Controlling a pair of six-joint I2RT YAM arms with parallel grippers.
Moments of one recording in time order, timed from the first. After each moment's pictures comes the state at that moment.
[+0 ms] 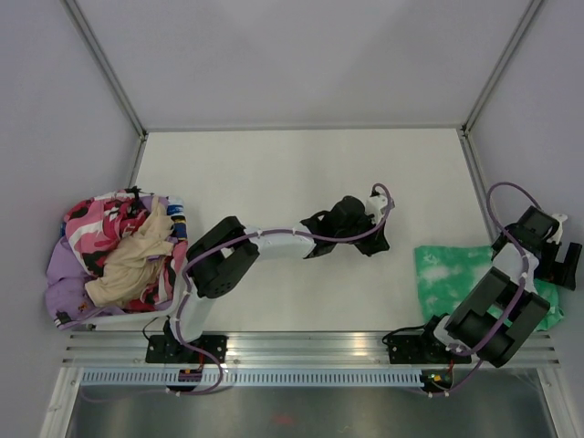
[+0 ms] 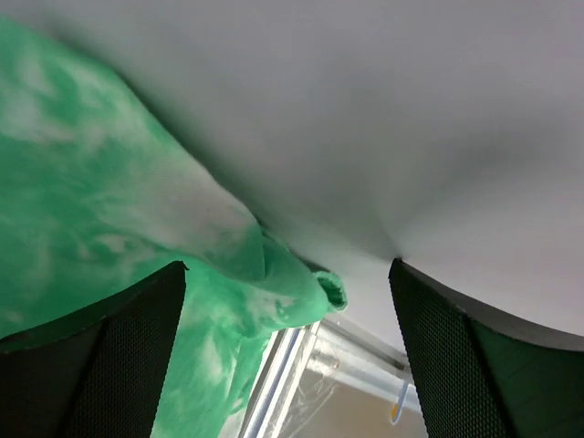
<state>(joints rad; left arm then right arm) -1.02 2.09 1.37 0.27 0.32 -0.32 -0.75 1.31 0.66 -0.11 0.74 -0.42</state>
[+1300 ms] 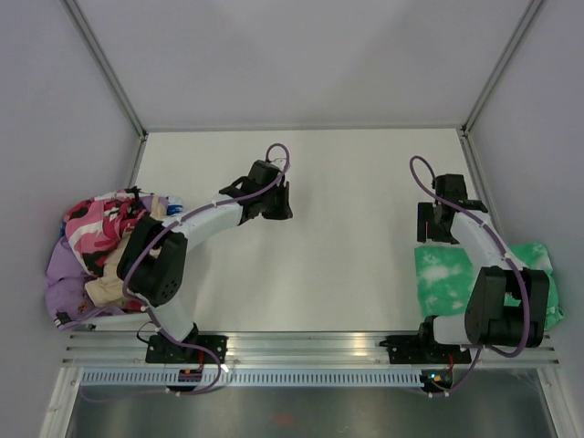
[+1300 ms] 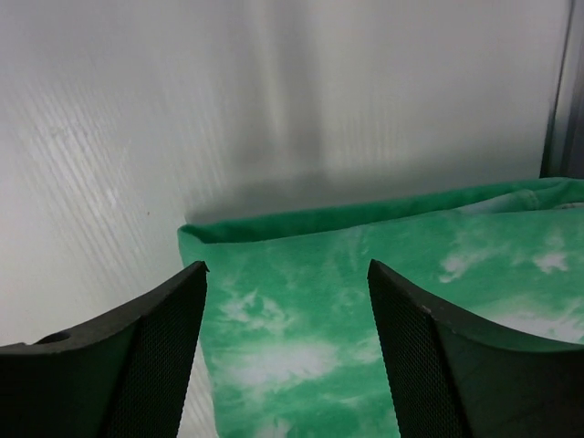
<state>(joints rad) -0.55 1.73 1.20 -0.25 0.14 -0.41 -0.11 1.35 0.89 -0.65 0.21 0.01</state>
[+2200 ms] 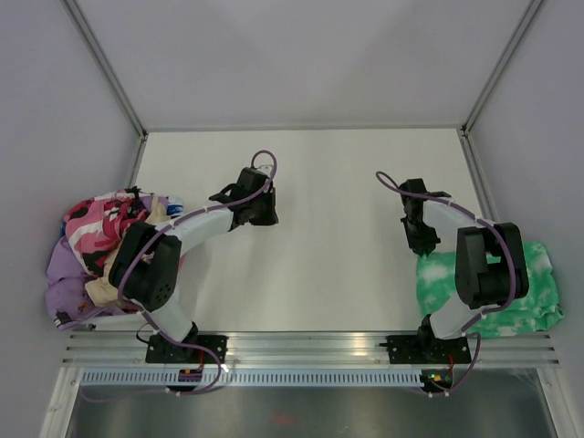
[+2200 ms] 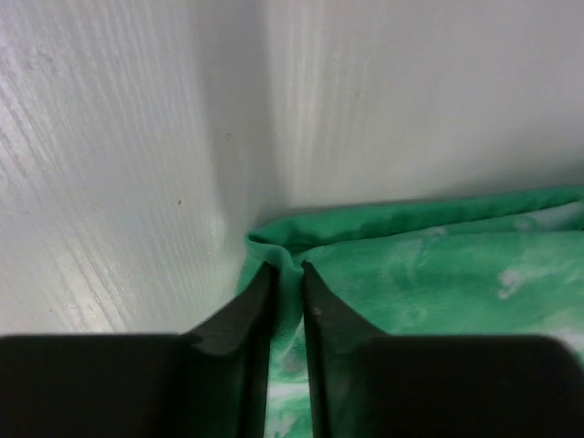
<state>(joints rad) -0.50 1.67 1.05 -0.23 0.08 -0.41 0.09 1.64 0.95 -0.74 0.35 0.02</state>
